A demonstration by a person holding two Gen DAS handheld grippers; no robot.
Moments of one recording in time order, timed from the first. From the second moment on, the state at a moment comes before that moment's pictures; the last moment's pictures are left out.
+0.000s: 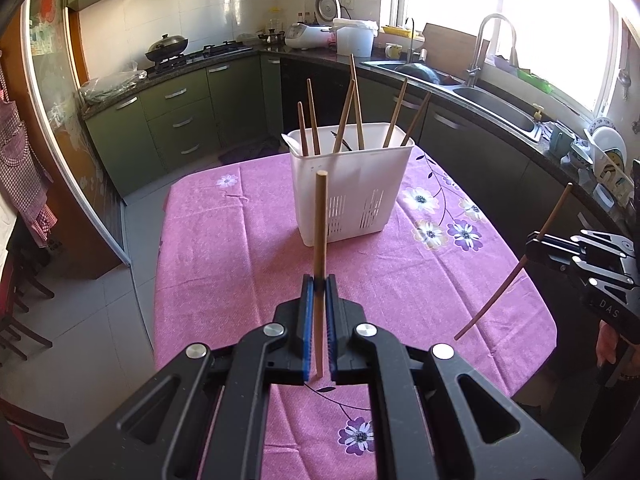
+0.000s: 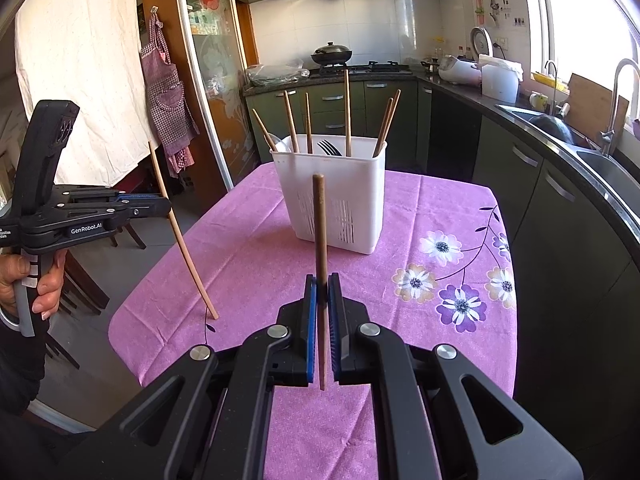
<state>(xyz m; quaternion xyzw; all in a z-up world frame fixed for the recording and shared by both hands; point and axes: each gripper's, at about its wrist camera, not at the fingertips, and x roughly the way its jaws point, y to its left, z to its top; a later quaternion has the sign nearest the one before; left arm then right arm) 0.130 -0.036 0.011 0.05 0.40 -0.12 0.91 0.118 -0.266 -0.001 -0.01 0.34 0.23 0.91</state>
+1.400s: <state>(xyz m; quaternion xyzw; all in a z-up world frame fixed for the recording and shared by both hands) 0.261 -0.122 0.109 0.09 0.28 -0.13 0.95 0.320 -0.232 0.100 0.02 0.28 0.22 0.93</state>
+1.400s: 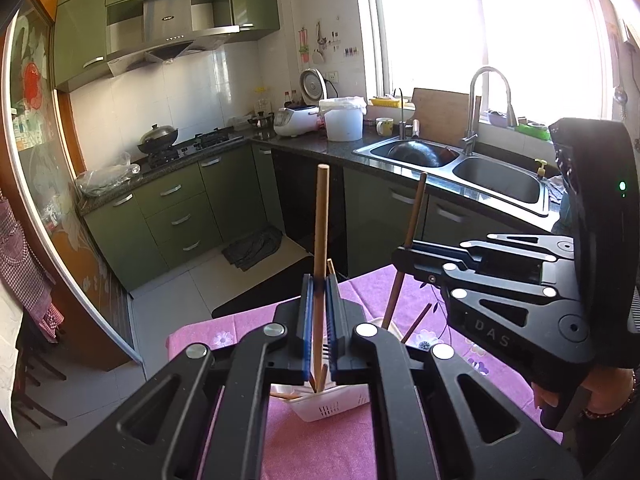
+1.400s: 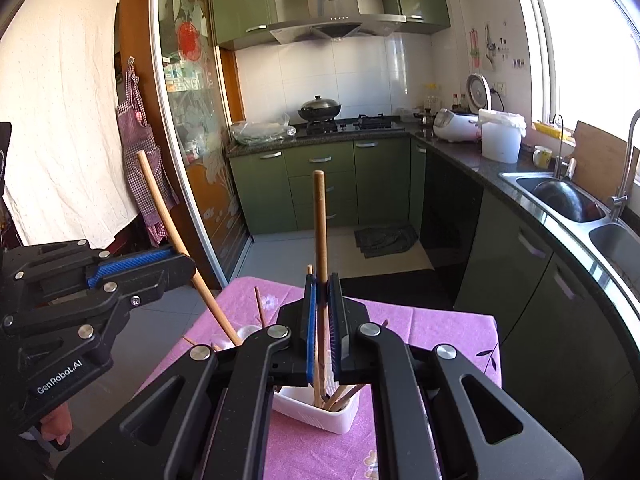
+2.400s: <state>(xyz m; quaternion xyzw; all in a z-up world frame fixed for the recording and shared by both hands) 0.062 -0.054 0.031 0.08 0.20 -0.08 0.97 0.077 -0.265 0.016 0.01 0.23 0.16 0.96</state>
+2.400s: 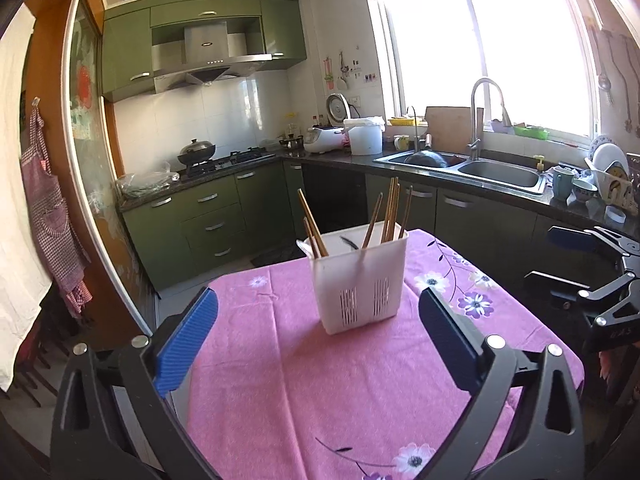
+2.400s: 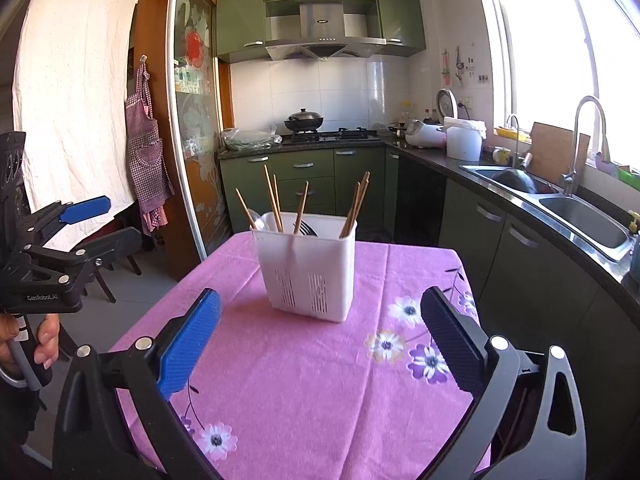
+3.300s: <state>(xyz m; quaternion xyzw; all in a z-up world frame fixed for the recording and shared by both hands) -0.029 -0.005 0.010 -0.02 0.22 -0.07 0.97 -0.032 -0.263 0.032 0.00 0.18 0.12 0.98</state>
